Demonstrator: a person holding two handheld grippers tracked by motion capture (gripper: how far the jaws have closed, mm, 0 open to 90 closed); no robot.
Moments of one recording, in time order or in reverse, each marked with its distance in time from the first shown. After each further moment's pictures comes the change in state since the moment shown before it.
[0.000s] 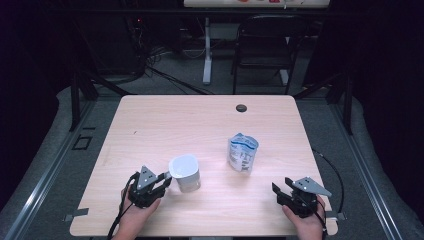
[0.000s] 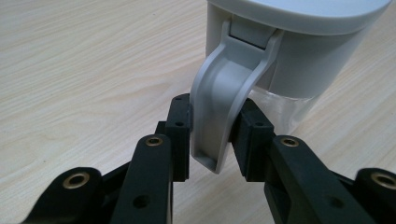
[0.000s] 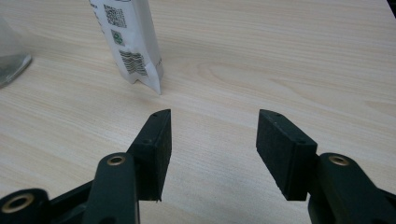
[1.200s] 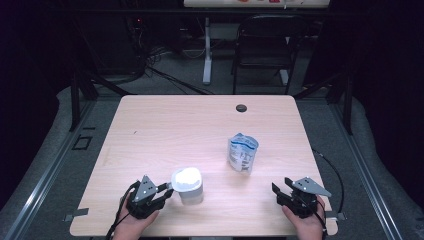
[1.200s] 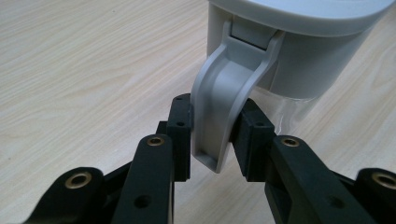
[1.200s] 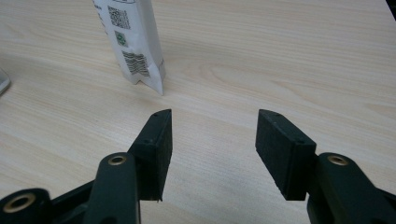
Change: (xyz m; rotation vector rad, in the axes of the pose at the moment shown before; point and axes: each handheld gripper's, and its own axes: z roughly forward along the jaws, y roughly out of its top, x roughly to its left) left arm -0.016 -0.011 -0.017 0.009 -0.097 0.076; right arm 0.002 0.000 -0.001 -0.006 0.003 -0.005
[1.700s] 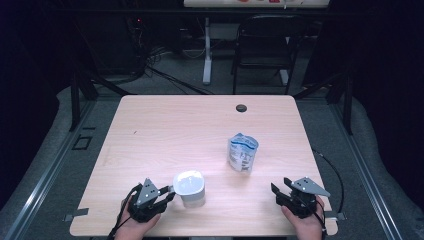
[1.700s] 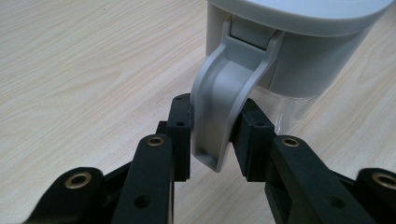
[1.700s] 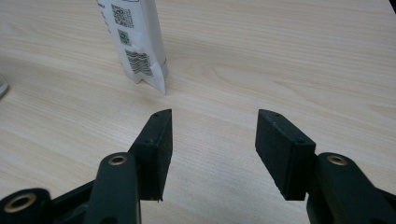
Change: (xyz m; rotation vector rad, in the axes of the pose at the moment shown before) left arm -0.010 0.000 -0.002 0.010 -0.004 0.004; right arm 0.002 0.000 0.001 0.002 0.005 -0.009
